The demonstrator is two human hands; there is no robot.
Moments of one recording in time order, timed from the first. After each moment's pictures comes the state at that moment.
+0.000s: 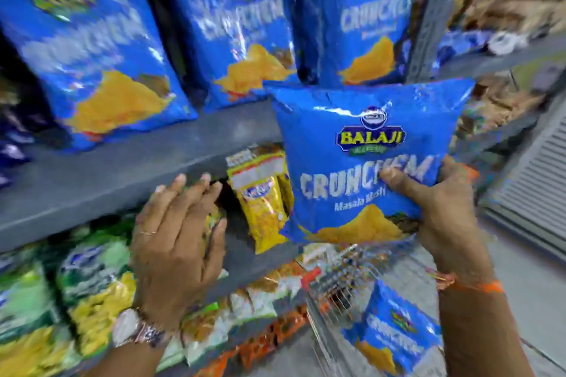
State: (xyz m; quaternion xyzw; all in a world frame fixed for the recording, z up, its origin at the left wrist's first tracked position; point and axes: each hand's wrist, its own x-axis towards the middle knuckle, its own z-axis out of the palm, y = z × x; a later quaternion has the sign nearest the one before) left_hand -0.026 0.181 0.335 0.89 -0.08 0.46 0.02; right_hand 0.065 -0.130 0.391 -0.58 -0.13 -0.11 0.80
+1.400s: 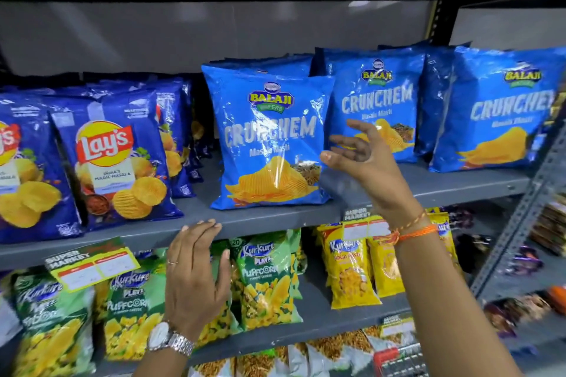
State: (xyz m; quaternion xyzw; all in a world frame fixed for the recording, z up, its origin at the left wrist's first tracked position) left_hand -0.076 0.305 0.319 0.83 0.07 0.56 0.02; right_hand 0.119 0.085 0.476 -0.63 -0.33 0.05 0.70
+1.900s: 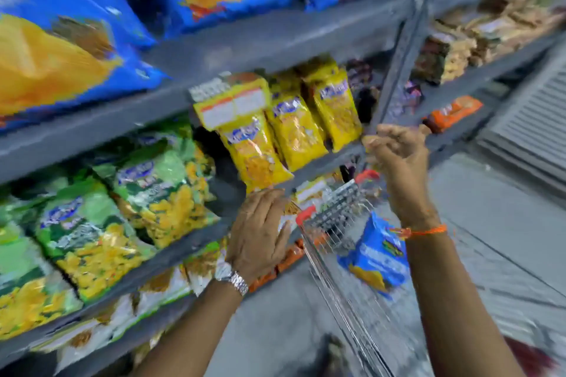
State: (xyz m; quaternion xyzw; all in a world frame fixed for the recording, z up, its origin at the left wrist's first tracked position) left_hand 0.012 0.107 0.175 0.95 -0.16 0.22 0.16; right_hand 0.113 -0.138 0.255 -0.63 0.01 -0.10 0.77
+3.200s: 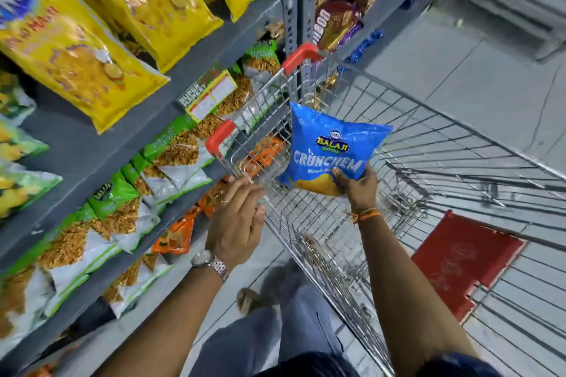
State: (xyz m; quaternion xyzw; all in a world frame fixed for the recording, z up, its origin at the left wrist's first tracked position) left_hand 0.004 0.016 -0.041 0.96 -0.18 0.00 0.23; right_hand 0.046 -0.260 -0.136 -0.64 0.28 -0.01 0.72
